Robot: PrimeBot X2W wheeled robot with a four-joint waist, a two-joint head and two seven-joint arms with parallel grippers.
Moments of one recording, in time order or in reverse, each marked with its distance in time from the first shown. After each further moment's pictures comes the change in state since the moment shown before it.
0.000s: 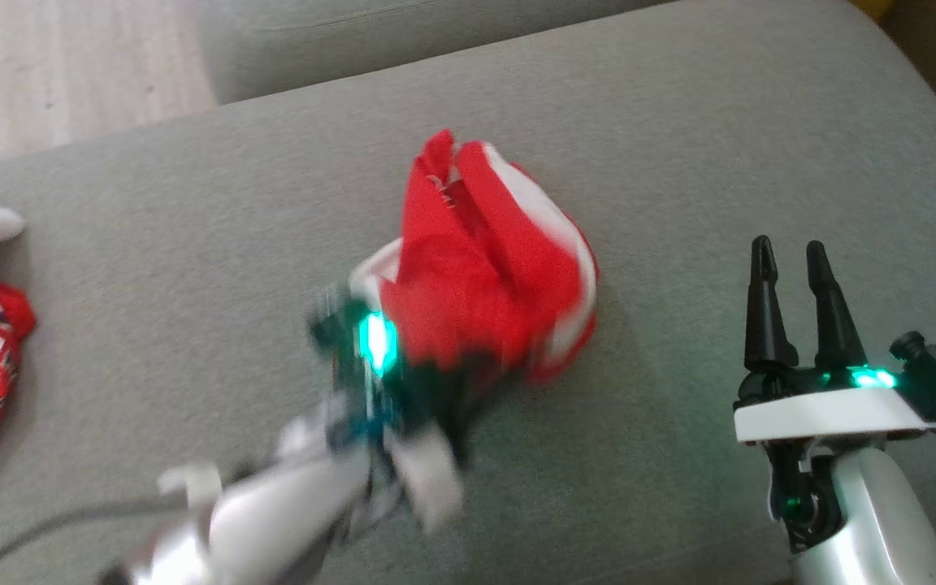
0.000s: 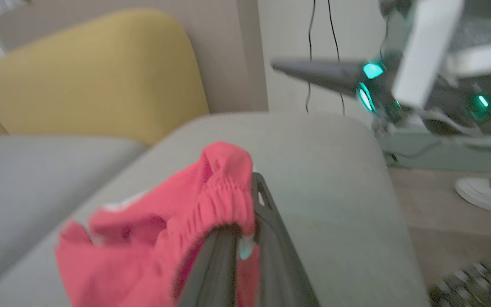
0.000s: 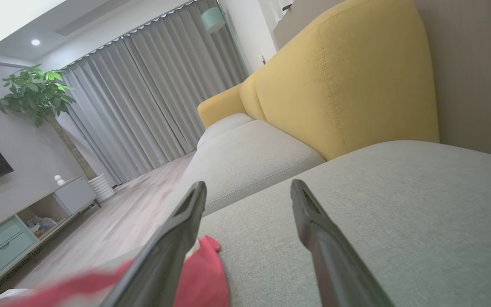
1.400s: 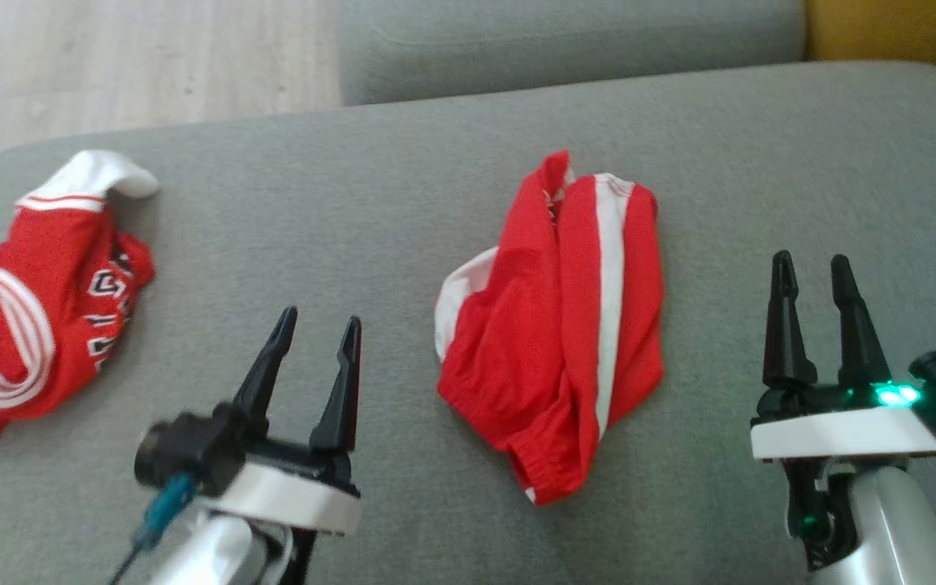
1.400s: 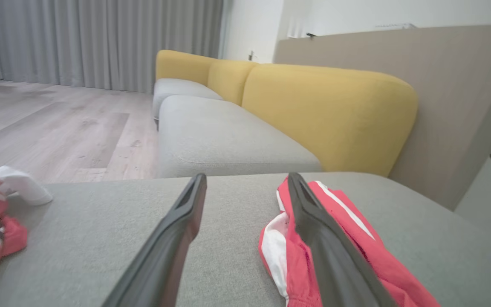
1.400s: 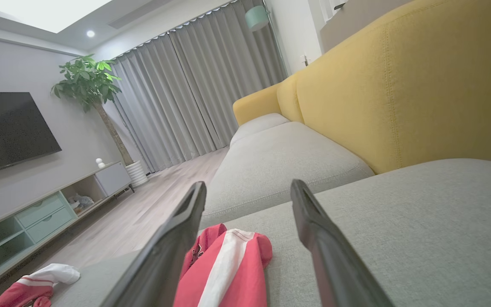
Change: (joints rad) left arm 0.475 0.059 0.387 -0.220 -0.233 0.309 -0.130; right arm 0.057 0.000 -0.045 -0.056 -0.065 0.000 0.000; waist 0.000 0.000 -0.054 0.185
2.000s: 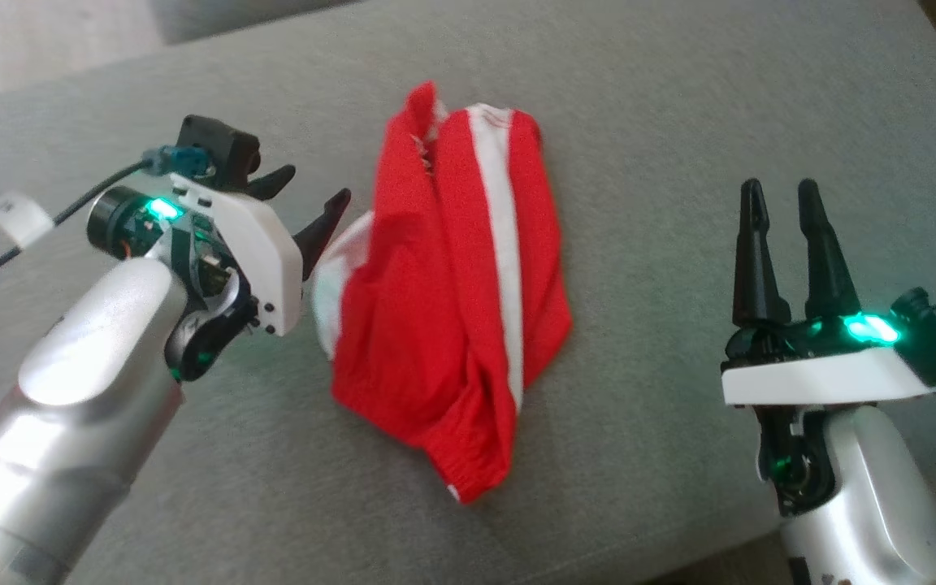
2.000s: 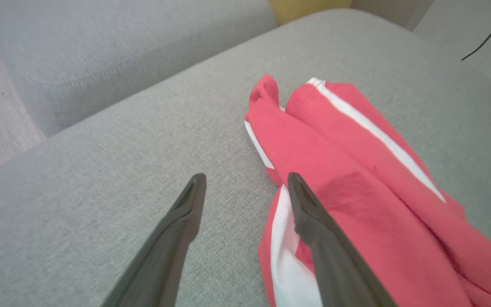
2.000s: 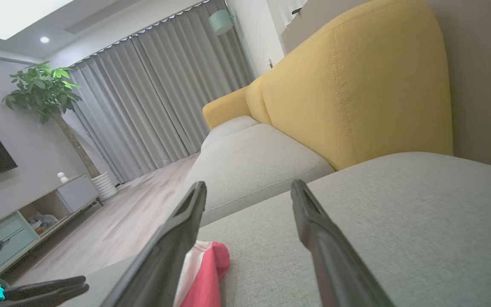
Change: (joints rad) left arm -0.615 0.063 -0.139 0.417 -0.127 -0.313 0.653; right arm -0.117 -0.001 0.093 -0.029 0.069 0.000 0.000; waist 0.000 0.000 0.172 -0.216
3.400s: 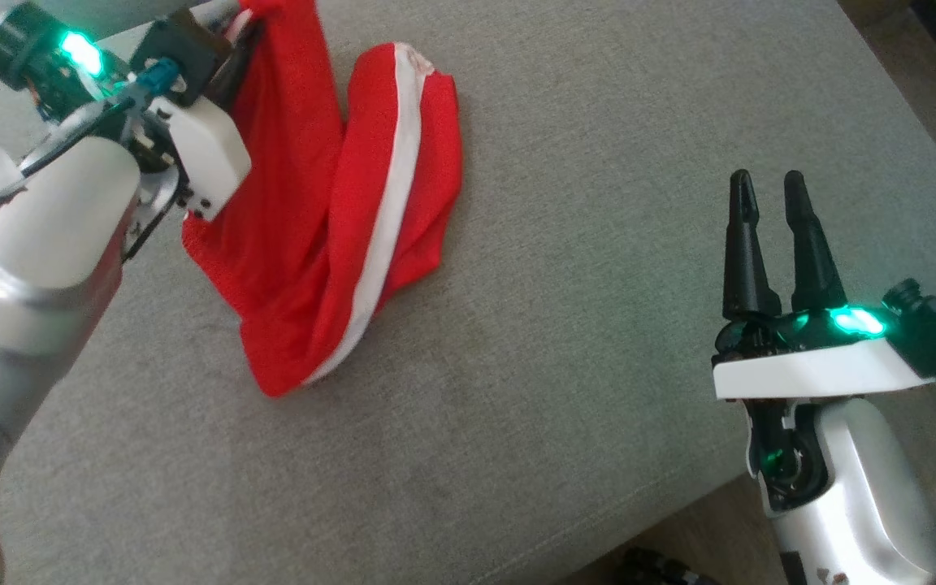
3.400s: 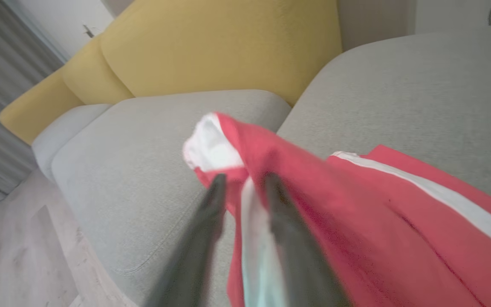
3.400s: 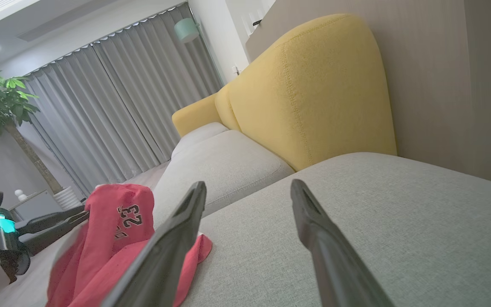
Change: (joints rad) left arm -0.358 0.032 -0.315 0.299 0.226 0.044 -0.390; right arm -0.023 0.000 0.032 0.007 0.056 0.000 0.000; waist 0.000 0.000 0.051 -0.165
